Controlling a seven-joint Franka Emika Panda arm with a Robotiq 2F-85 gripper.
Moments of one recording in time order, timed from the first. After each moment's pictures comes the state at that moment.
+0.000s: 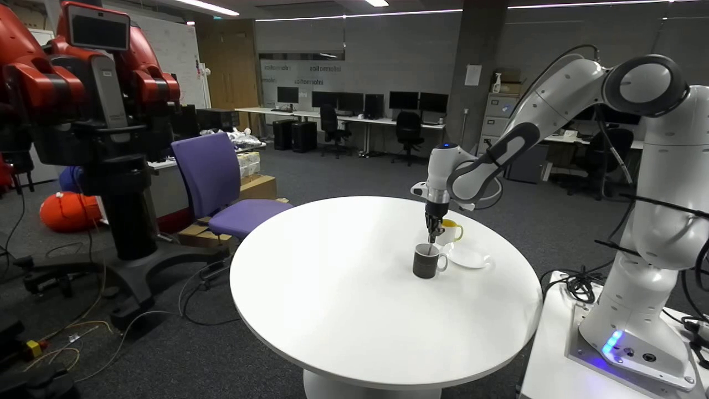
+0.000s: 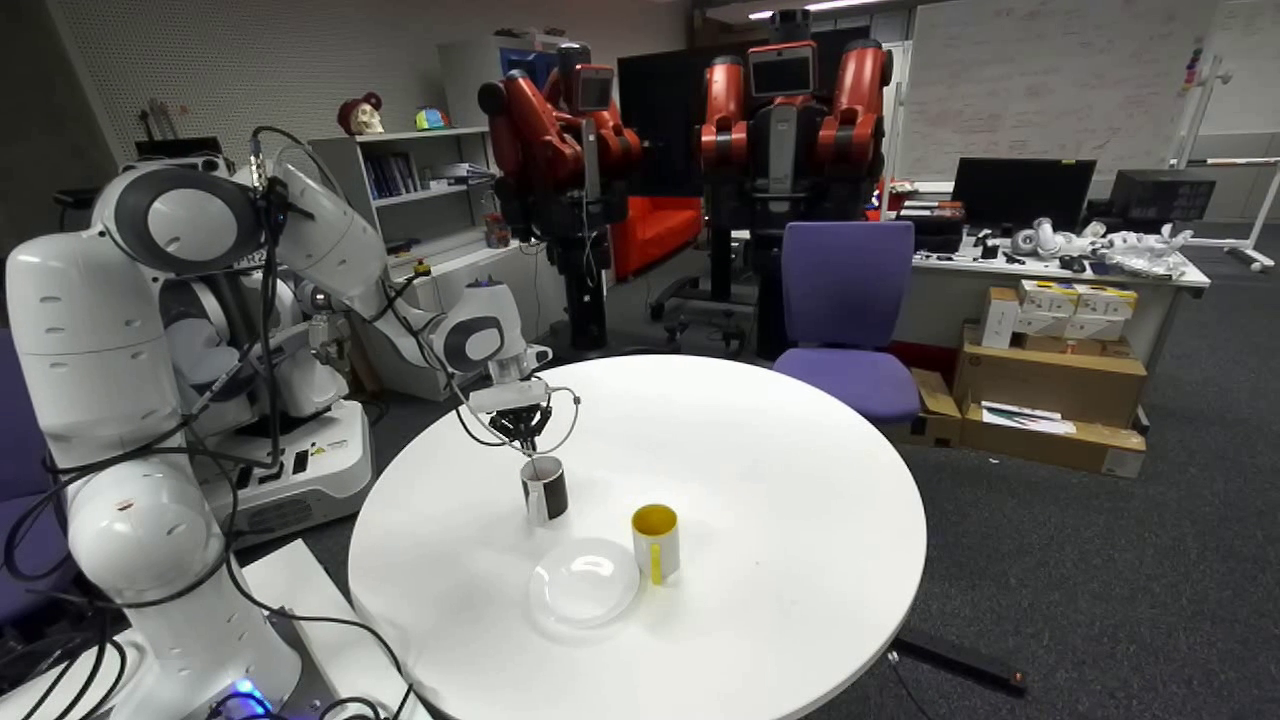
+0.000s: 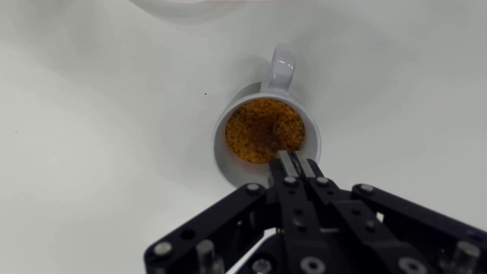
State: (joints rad) arm -0.02 0.17 0.06 -2.33 -0.17 2.54 -0.66
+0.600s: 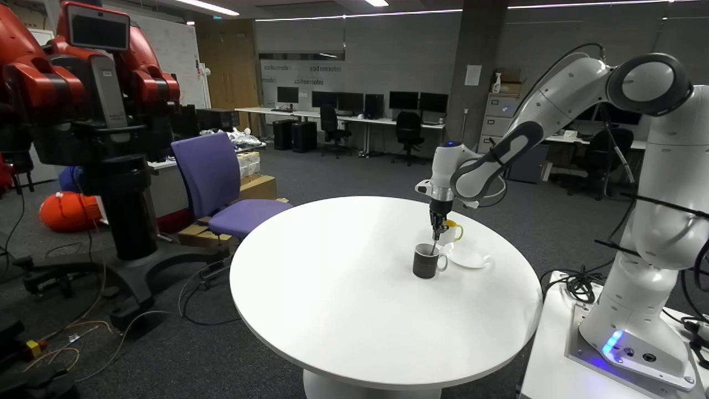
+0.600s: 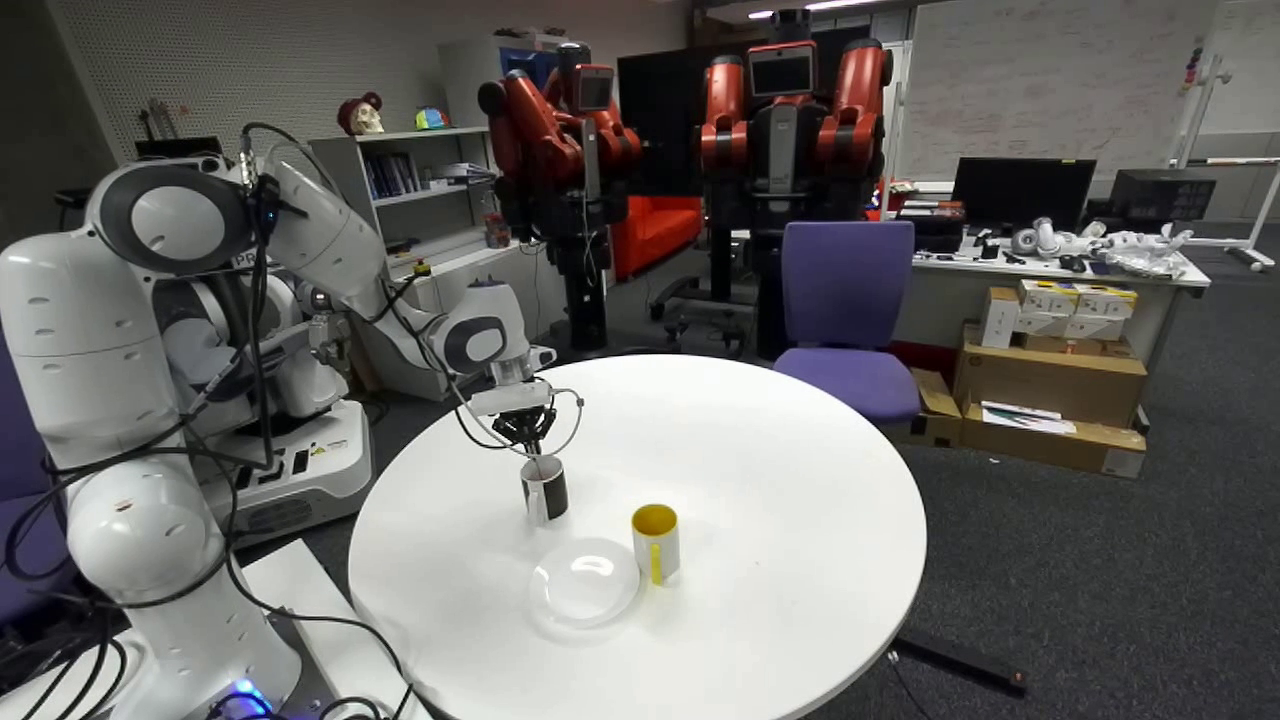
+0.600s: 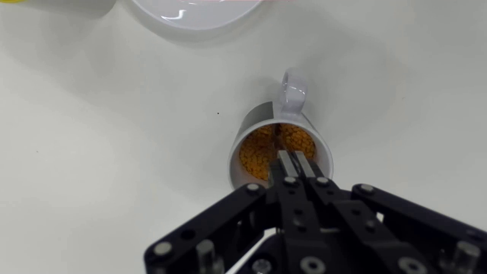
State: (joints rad) arm -0.03 0.14 0.03 -2.35 -0.19 2.54 -0.66
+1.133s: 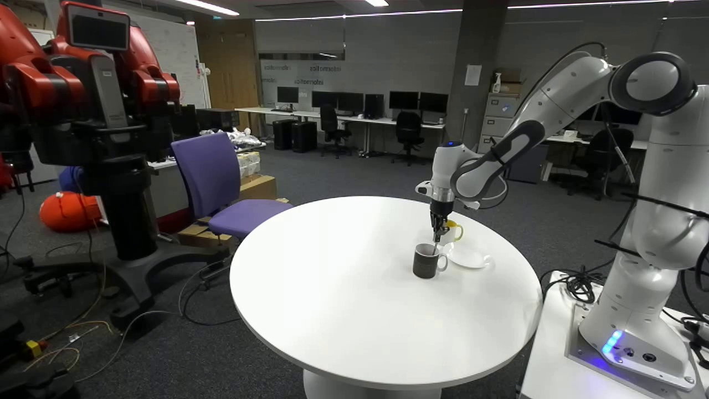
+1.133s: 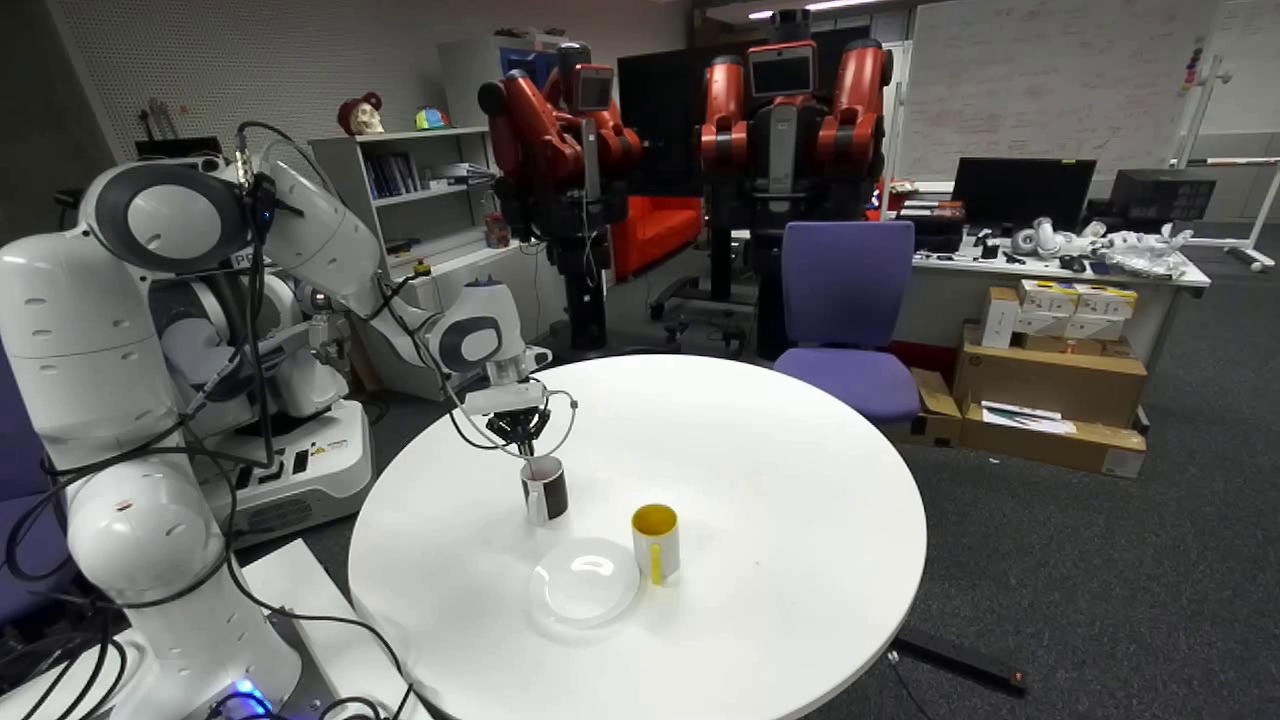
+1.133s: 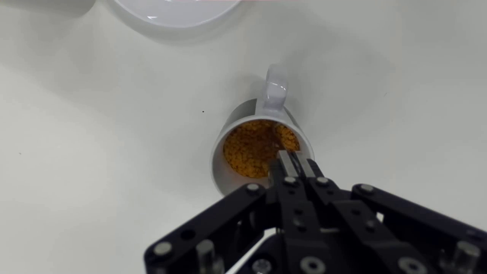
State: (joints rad) arm -0.02 0.13 0.04 -2.36 -0.16 2.53 -0.66
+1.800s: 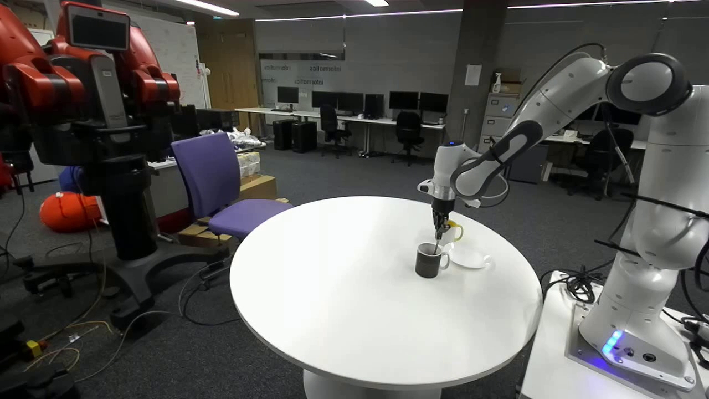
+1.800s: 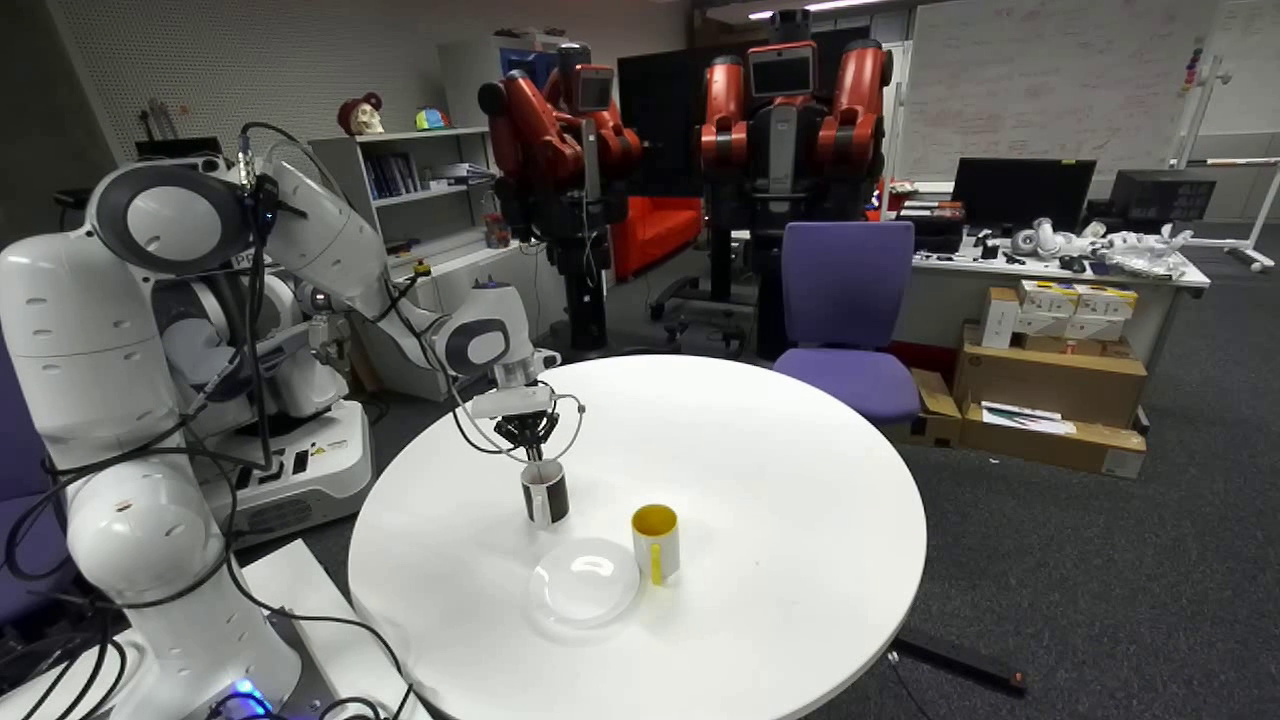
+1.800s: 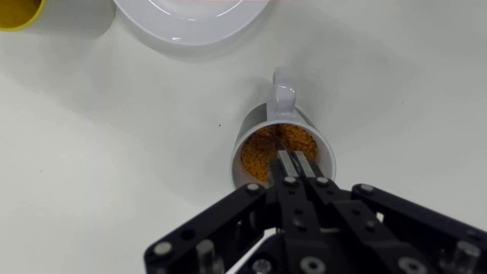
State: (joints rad) arm -0.03 0.14 0.01 -2.35 -0.16 2.53 -0.66
